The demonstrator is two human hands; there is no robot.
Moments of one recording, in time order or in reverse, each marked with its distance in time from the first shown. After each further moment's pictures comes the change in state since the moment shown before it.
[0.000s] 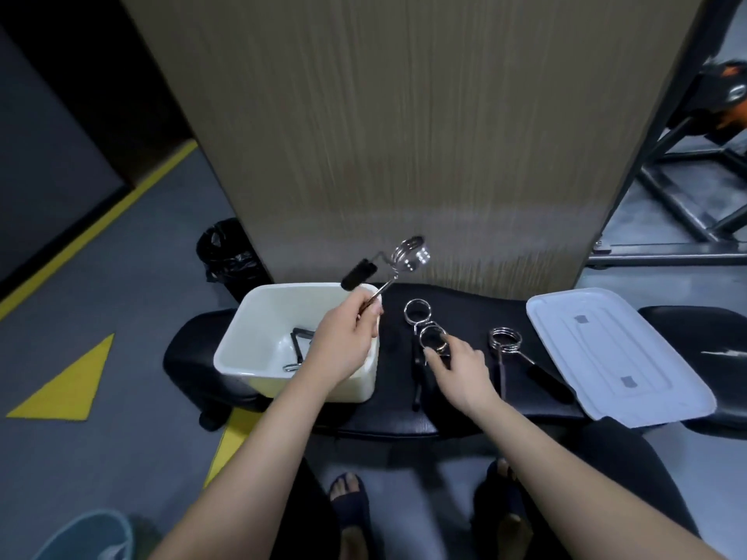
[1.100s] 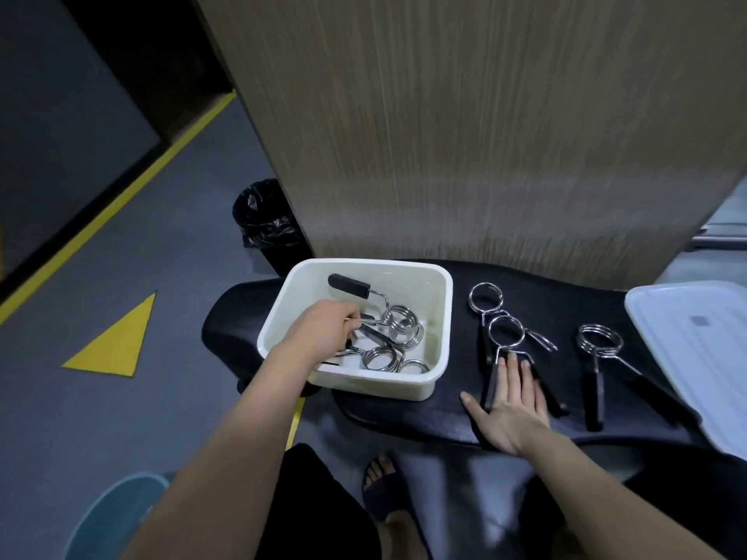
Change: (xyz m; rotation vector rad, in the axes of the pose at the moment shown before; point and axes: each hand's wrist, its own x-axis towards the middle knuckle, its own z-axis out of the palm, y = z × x) left_hand 0.058 -0.151 -0.068 0.635 -0.252 -0.188; right_hand 0.005 0.018 0.085 -0.498 -0.347 0.154
